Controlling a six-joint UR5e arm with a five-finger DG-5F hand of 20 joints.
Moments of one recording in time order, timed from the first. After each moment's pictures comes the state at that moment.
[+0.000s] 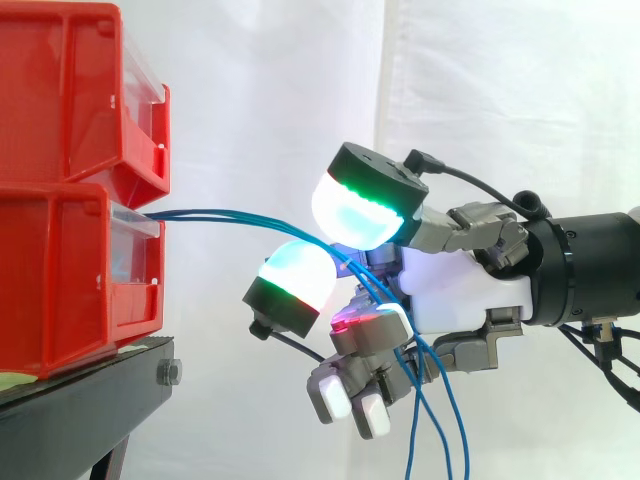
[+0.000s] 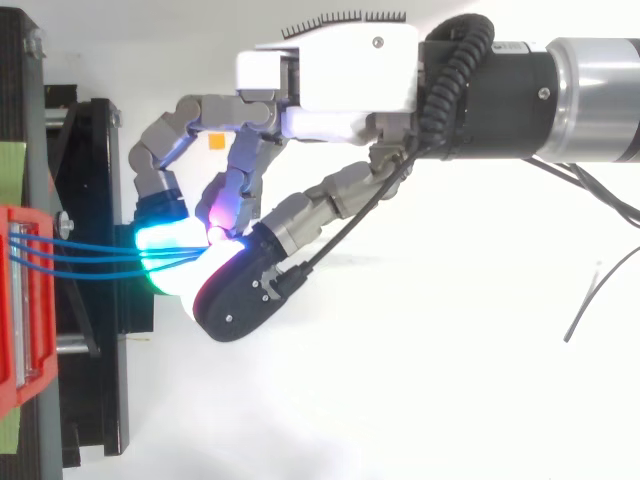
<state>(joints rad) 0.02 -2.37 -1.02 -2.97 -1.59 -0.13</state>
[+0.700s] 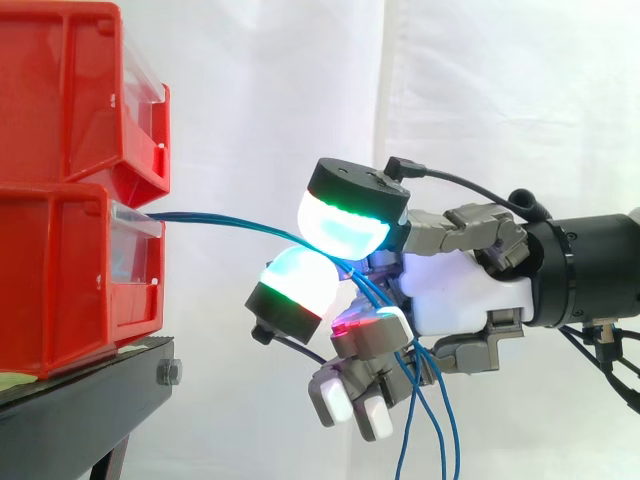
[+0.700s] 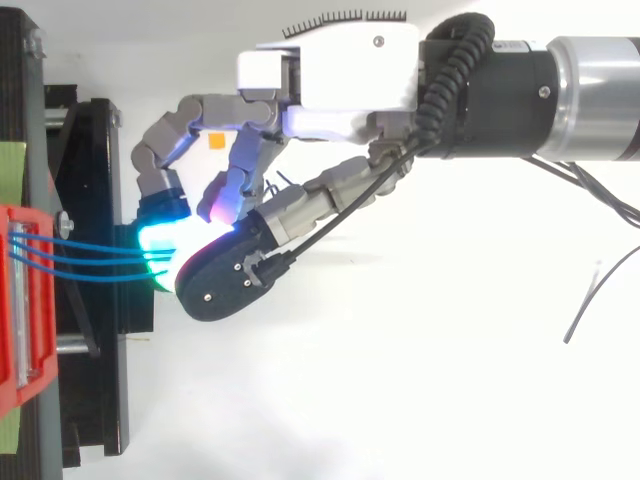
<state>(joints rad) 0.02 -2.37 -1.02 -2.97 -1.59 -0.13</state>
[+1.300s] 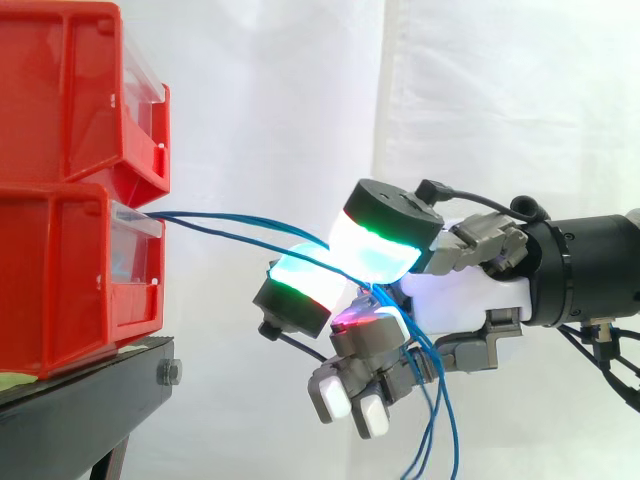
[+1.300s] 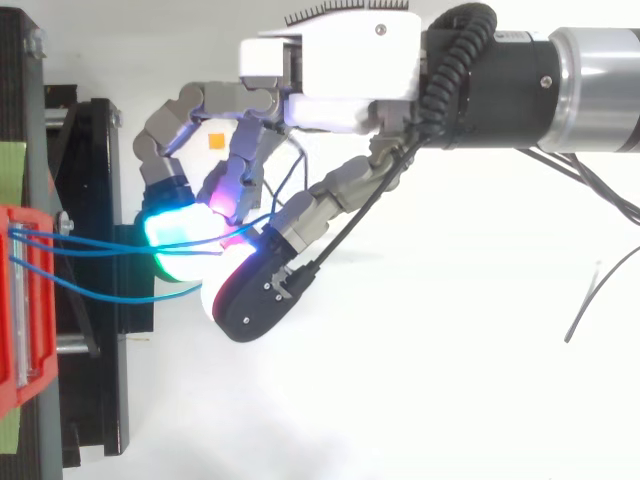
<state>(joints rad) 0.01 -2.37 -1.02 -2.97 -1.59 -0.13</state>
